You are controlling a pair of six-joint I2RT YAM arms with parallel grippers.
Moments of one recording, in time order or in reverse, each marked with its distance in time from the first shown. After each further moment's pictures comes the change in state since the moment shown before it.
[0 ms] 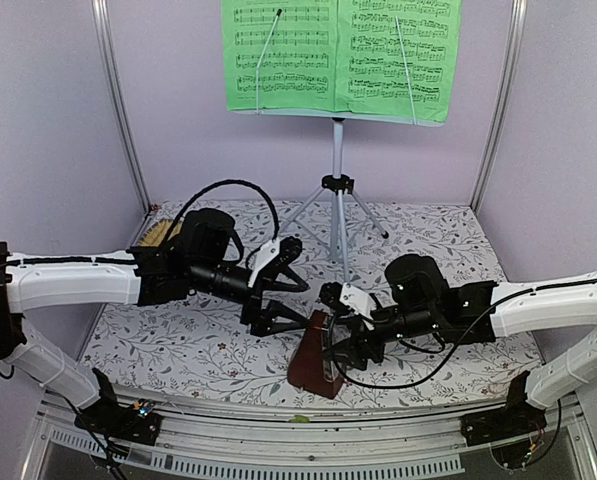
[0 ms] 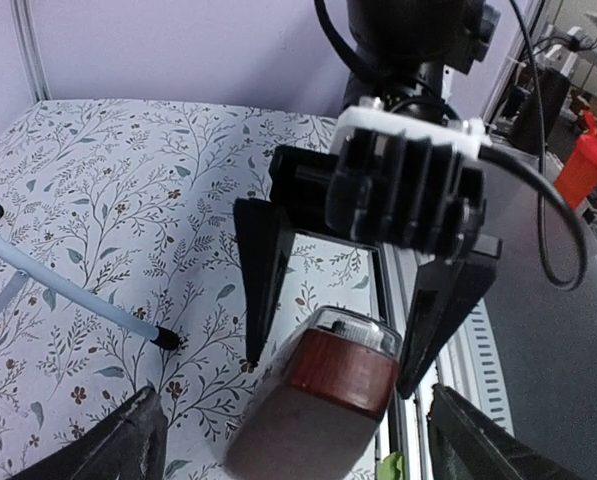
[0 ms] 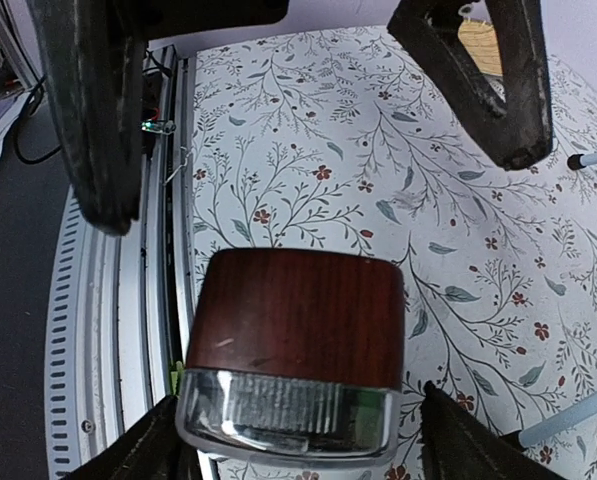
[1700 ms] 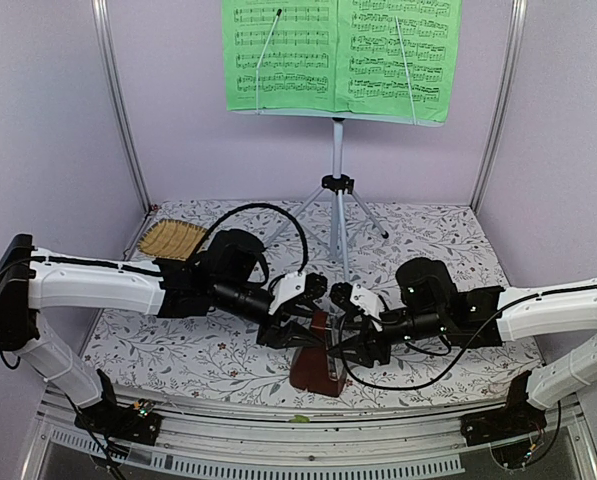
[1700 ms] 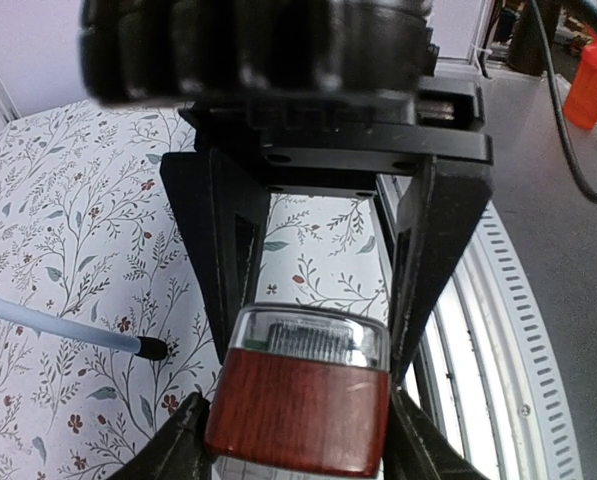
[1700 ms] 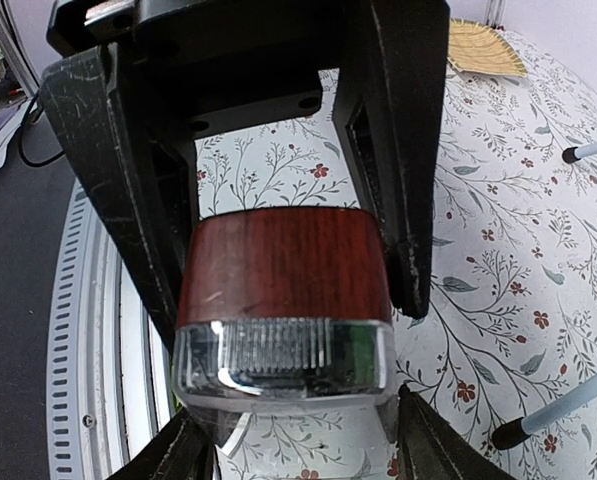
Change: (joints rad) left arm -0.101 0.115 0.013 0.009 -0.095 0.197; right arm -0.023 -0.048 -0.070 0.052 -0.029 0.016
